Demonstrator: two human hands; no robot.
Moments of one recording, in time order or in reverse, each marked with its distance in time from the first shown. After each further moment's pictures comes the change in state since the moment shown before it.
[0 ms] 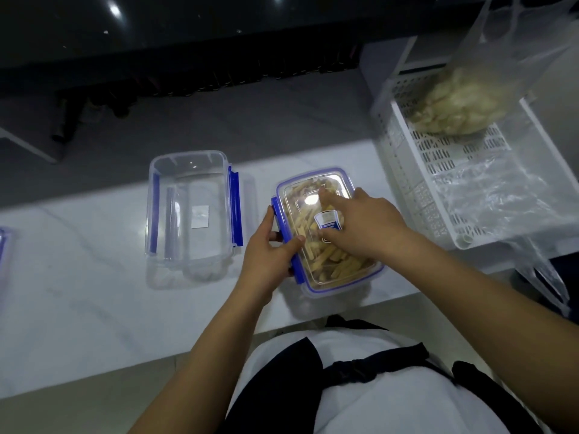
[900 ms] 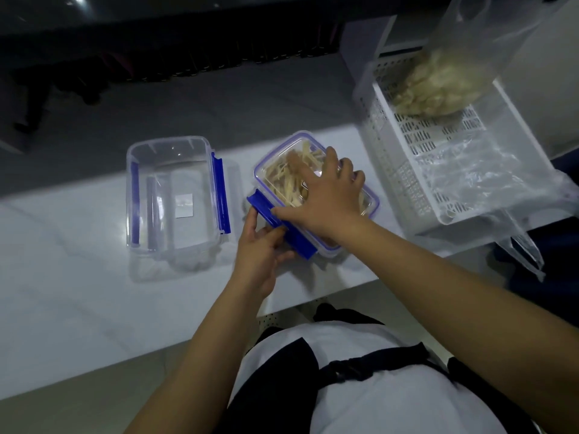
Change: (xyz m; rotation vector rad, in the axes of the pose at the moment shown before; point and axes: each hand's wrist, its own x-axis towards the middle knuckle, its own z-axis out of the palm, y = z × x) left_hand 0.000 -0.025 0.005 -0.506 -0.081 -0.089; right_hand 0.023 -0.030 0.032 0.082 0.200 0.119
